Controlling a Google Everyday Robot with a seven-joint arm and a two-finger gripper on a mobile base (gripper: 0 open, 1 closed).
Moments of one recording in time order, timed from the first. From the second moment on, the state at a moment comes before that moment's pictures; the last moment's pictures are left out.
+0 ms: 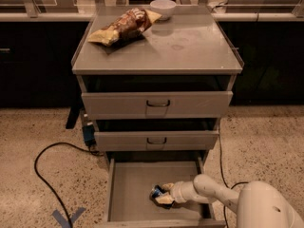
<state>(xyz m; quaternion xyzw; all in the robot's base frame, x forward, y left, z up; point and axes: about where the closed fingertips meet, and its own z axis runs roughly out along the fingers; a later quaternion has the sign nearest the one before) 0.555 -0.061 0.160 -0.45 0.78 0.31 0.29</state>
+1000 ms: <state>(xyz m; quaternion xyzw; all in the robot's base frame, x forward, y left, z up) 0.547 -0.063 0.132 -0.43 0.81 0.29 0.26</state>
